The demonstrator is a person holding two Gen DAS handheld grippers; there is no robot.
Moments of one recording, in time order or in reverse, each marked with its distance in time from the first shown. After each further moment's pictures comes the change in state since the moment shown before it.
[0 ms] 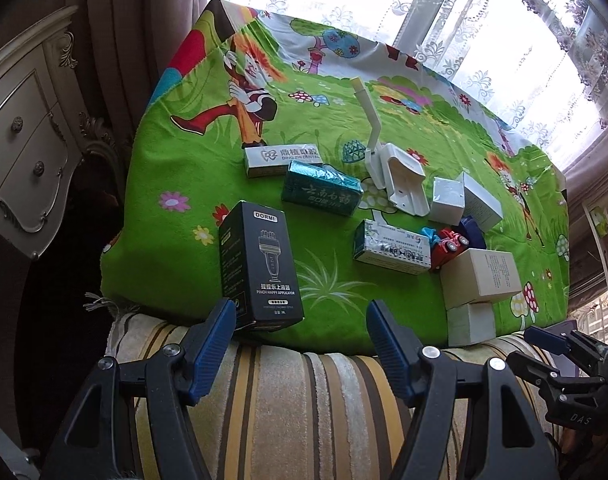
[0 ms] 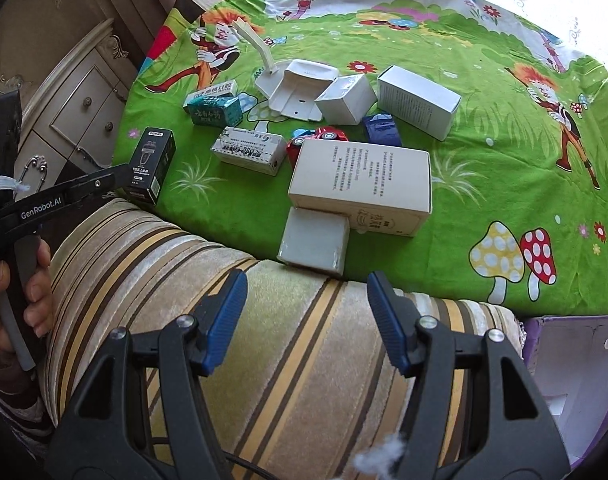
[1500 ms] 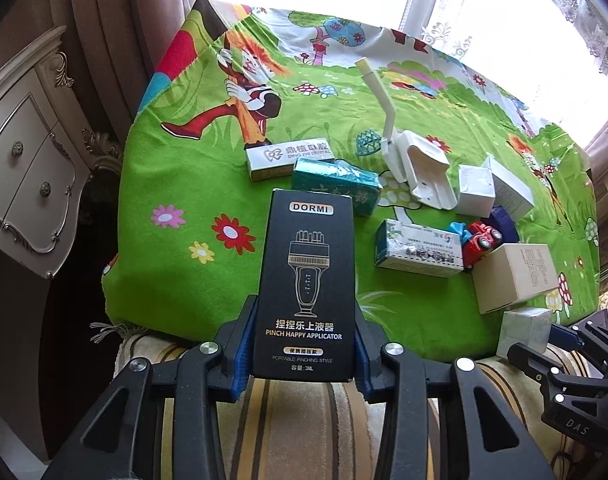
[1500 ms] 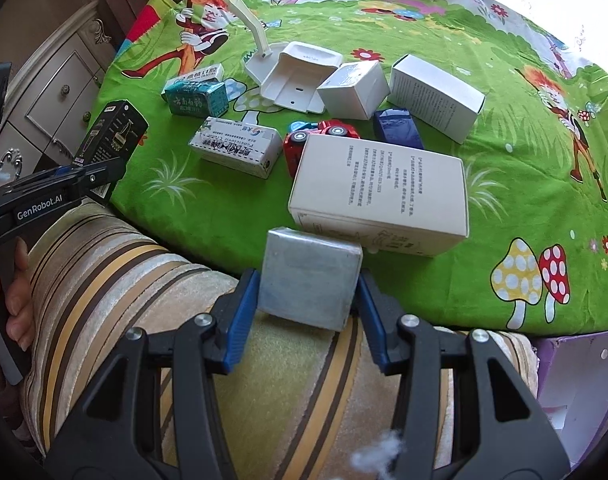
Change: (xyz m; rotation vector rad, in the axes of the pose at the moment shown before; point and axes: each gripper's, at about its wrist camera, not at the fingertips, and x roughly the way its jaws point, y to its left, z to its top) left arm 0.013 -0.014 0.001 0.066 -0.007 0.086; right arm 0.030 0.012 0.006 -0.025 -0.002 -0.062
